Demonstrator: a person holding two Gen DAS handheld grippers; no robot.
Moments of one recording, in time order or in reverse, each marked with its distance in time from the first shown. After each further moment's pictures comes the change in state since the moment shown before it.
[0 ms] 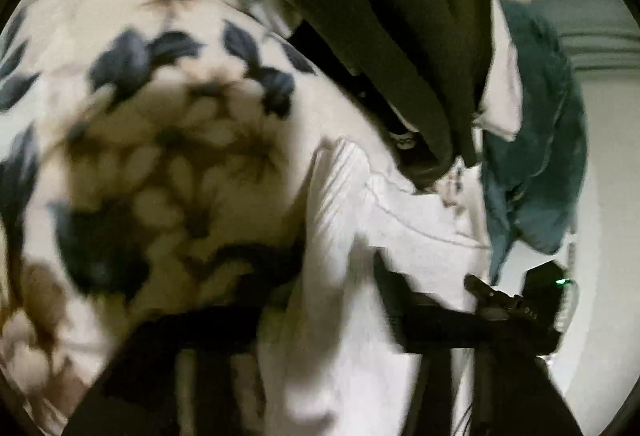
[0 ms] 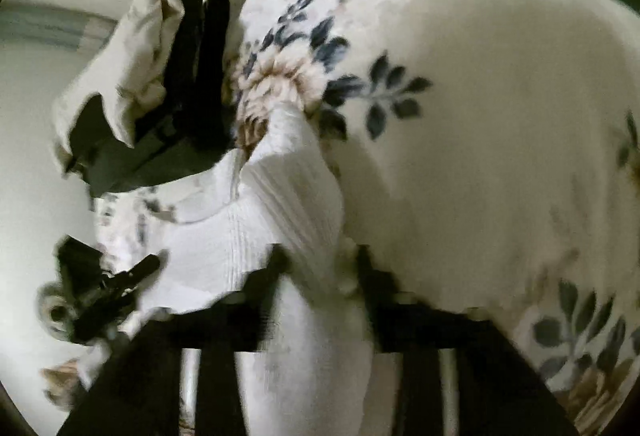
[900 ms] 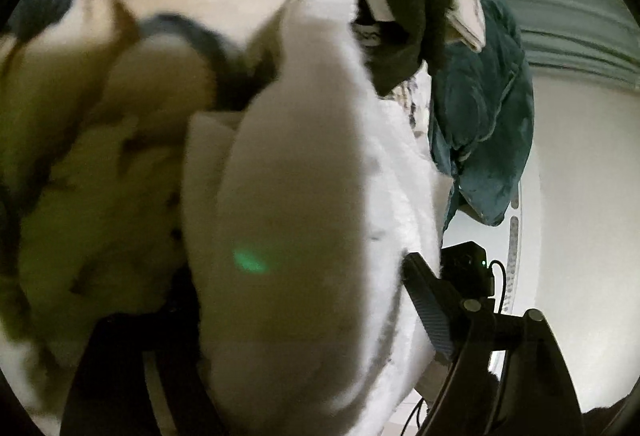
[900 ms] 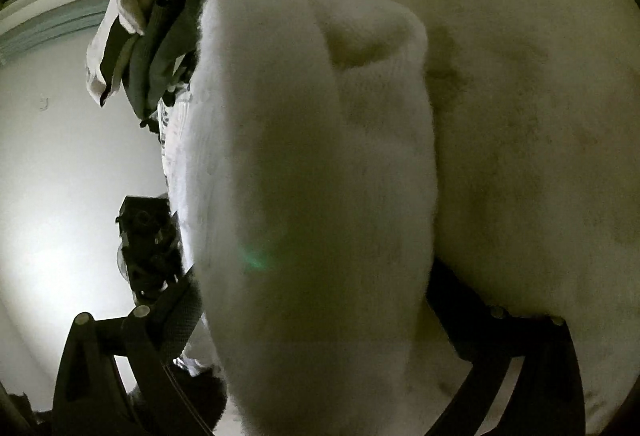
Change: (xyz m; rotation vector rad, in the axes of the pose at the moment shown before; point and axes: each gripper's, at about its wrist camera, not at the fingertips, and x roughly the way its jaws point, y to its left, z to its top) left arm 0.037 0.011 -0.070 -0.012 0.082 -0.249; right arm 0.070 -0.018 -0.082 0.051 0.293 0.306
